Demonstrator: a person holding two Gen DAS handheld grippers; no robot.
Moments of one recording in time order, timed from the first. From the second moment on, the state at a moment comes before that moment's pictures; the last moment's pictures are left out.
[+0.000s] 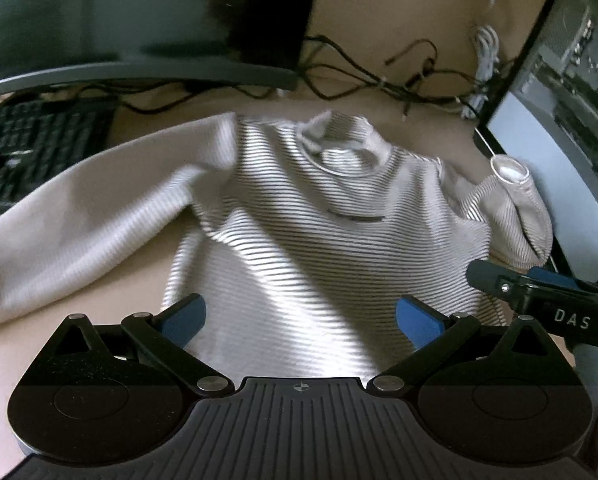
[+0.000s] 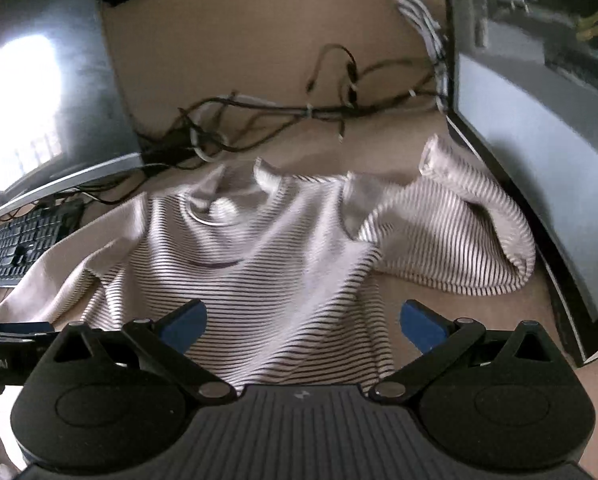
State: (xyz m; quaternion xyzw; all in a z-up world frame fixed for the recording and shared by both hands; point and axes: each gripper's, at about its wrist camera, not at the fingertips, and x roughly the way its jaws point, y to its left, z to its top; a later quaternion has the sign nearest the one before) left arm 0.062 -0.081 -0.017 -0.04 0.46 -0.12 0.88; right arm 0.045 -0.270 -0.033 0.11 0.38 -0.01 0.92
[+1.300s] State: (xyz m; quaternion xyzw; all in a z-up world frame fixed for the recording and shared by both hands) left arm 0.096 -0.091 -0.059 0.01 0.47 -0.13 0.87; right arm 0.093 -0.266 -0.064 0.08 0.41 0.01 0.91
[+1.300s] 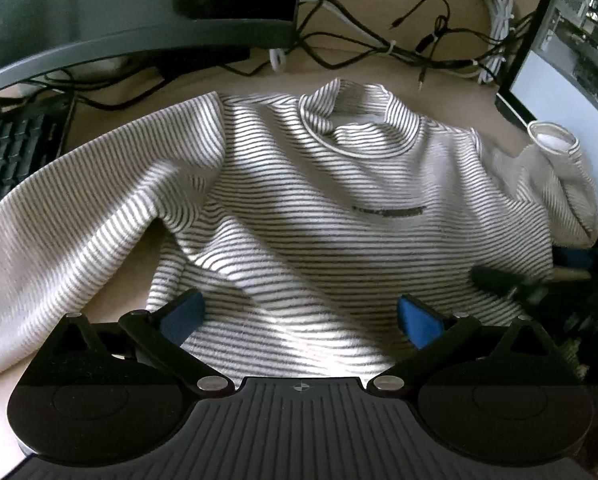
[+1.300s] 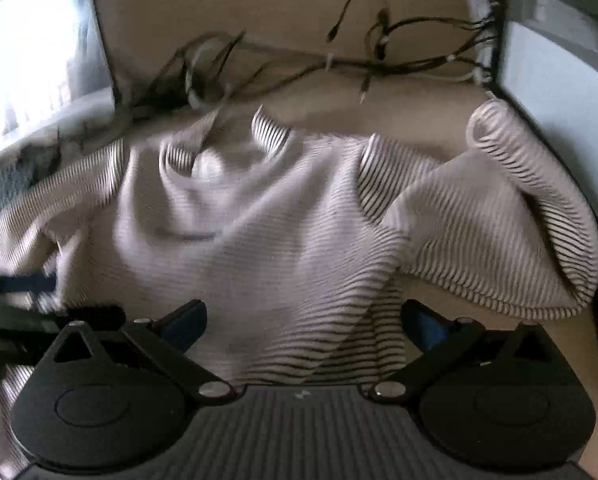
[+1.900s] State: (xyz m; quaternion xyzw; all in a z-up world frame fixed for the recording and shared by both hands) left arm 0.060 -0.059 -0.054 0.00 0.48 -0.11 0.87; right arm 0.066 -0.248 -0.054 0.08 0.41 0.09 0.90
